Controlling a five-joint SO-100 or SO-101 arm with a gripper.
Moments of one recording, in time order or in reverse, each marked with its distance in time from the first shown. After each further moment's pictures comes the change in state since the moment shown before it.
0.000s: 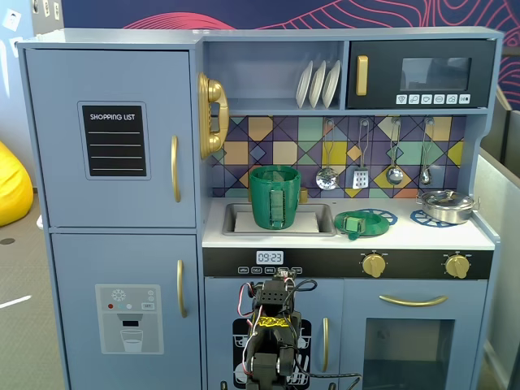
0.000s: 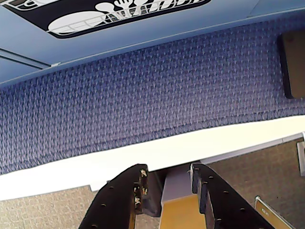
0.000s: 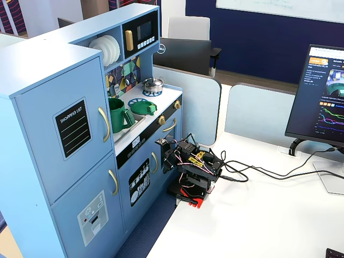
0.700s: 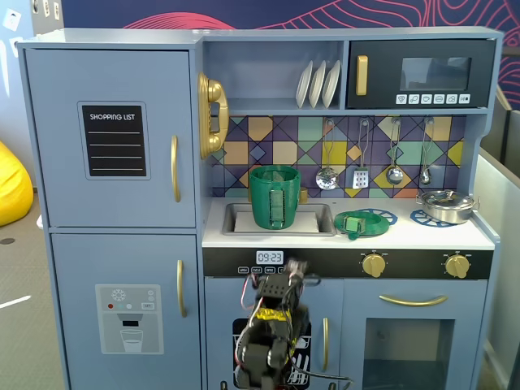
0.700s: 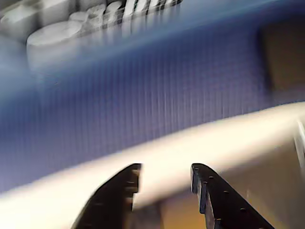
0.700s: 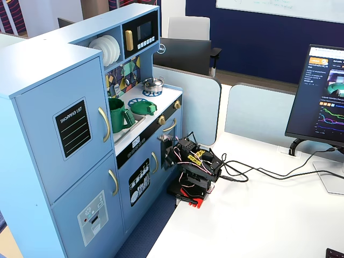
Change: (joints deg) arm 8.1 -6.2 -8.0 -10.5 0.0
